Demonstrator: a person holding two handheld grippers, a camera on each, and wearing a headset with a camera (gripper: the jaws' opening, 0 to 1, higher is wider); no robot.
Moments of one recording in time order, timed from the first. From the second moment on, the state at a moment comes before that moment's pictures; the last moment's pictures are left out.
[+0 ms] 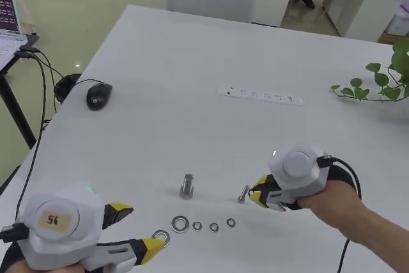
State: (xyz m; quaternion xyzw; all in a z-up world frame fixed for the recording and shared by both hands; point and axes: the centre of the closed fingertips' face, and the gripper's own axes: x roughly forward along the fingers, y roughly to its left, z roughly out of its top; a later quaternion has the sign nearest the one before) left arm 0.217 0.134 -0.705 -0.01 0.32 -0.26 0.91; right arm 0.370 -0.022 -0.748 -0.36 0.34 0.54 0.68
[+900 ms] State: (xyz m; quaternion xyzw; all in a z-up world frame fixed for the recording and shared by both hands) left arm 0.212 0.140 -0.709 -0.02 0.33 -0.25 0.91; right arm 0.381 -0.015 -0.764 -0.41 0.36 0.55 0.63
